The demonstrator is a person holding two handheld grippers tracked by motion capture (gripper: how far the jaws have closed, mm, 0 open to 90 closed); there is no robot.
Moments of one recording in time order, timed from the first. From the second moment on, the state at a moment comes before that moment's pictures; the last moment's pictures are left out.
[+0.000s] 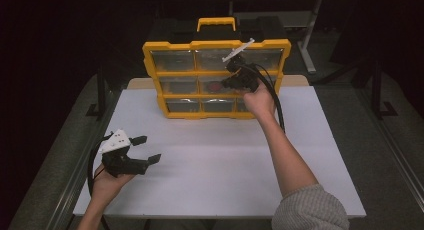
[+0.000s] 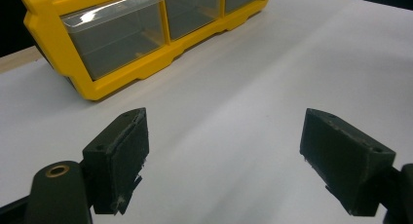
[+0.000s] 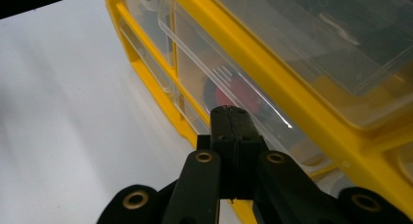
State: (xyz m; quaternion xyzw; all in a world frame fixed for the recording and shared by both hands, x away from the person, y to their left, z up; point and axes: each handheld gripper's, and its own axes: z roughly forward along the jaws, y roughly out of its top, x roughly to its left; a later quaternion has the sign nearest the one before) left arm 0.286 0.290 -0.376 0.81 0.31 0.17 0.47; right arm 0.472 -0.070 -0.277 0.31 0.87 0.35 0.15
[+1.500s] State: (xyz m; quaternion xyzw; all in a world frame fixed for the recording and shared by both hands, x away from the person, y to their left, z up) left arm 0.287 0.285 -0.378 0.81 0.30 0.17 0.47; right arm 0.446 -0.102 -0.301 0.31 0.84 0.43 0.08
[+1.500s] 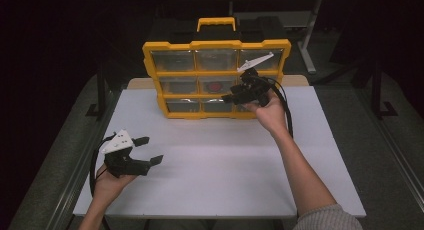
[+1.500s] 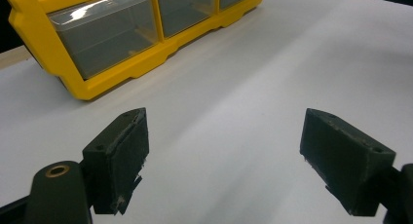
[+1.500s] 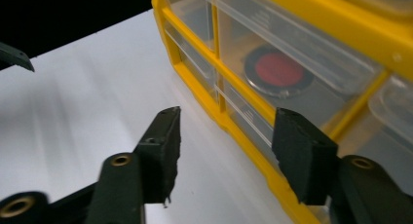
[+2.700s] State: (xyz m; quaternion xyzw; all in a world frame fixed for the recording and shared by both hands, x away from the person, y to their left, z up) left arm 0.287 0.284 -0.380 0.81 0.31 0.17 0.47; right arm 0.402 -0.158 -0.335 0.33 0.82 0.45 0.09
